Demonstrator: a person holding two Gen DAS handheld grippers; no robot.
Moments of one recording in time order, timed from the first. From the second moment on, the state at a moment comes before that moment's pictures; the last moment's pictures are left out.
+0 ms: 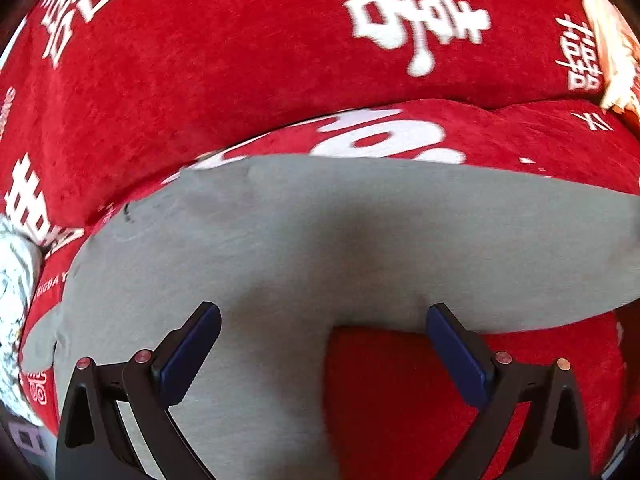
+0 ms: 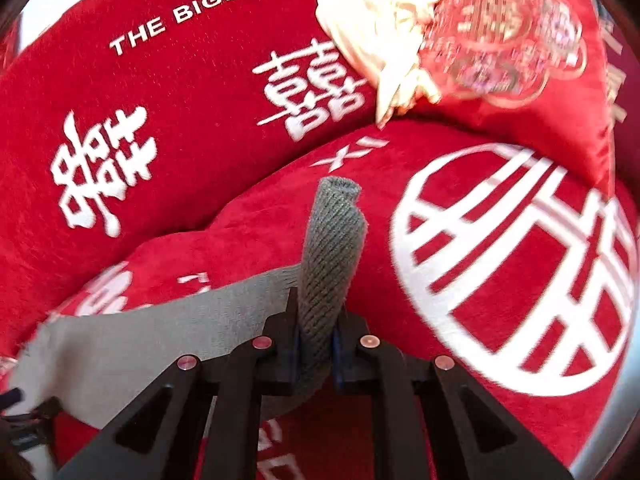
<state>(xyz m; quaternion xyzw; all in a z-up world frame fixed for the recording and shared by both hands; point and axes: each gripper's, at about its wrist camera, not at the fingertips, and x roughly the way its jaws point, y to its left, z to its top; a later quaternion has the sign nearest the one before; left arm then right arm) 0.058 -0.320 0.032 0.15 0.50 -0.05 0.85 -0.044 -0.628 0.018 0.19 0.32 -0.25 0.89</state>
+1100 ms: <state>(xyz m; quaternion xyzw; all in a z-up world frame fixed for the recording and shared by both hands) 0.014 -0.035 0.019 -0.03 0.52 0.01 0.85 0.027 -0.392 0.128 0.14 0.33 -0.12 0.93</state>
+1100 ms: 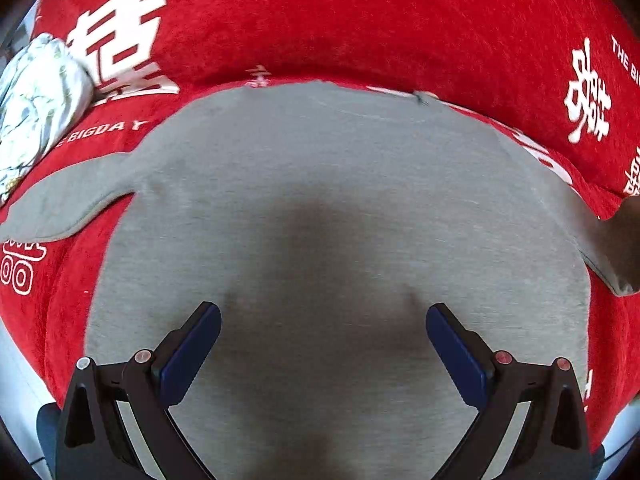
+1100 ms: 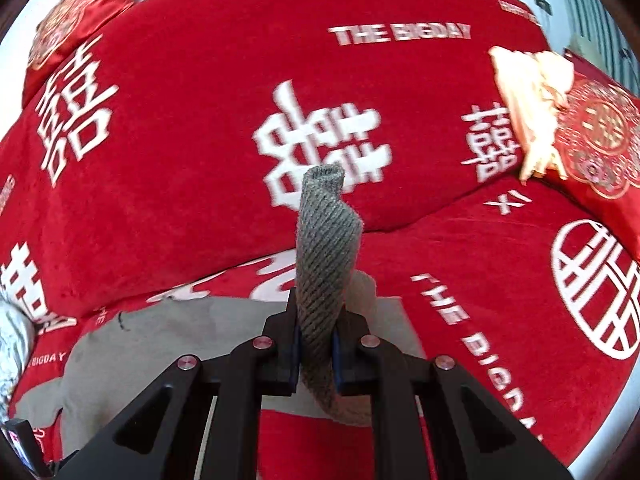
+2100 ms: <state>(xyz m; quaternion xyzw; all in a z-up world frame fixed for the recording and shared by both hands) -0.016 0.071 0.011 -0.08 0.48 -0.02 0.87 0.103 -0.125 0.088 0.00 0.38 -0.01 0.93</state>
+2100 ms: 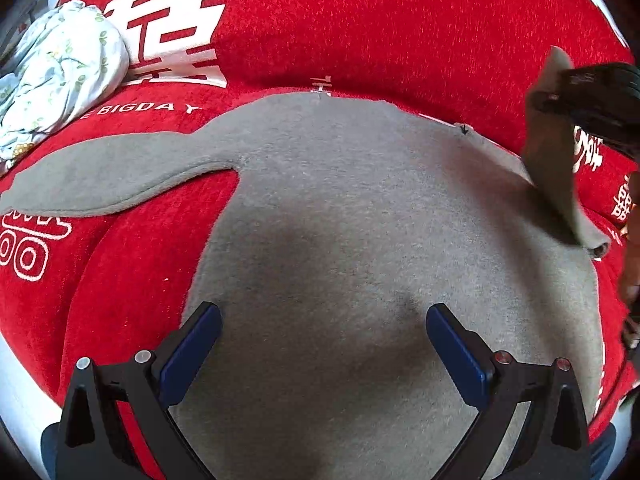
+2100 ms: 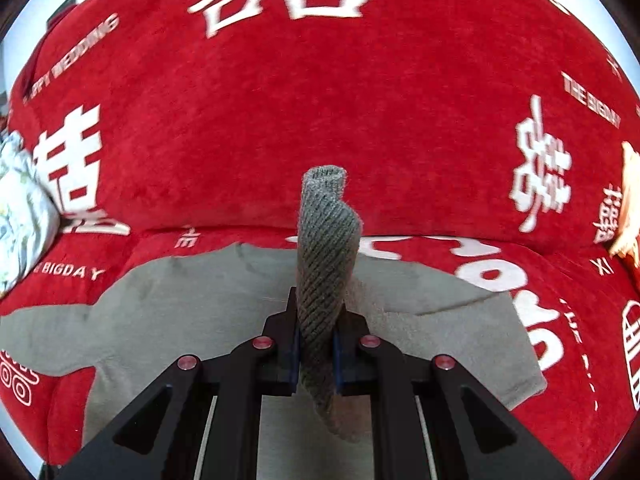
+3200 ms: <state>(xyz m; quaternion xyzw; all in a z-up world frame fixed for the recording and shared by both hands) -0.038 0.124 0.040 -0.11 0.46 0.01 0.88 0.104 0.002 0.014 -0.05 0.43 0.09 0.90</state>
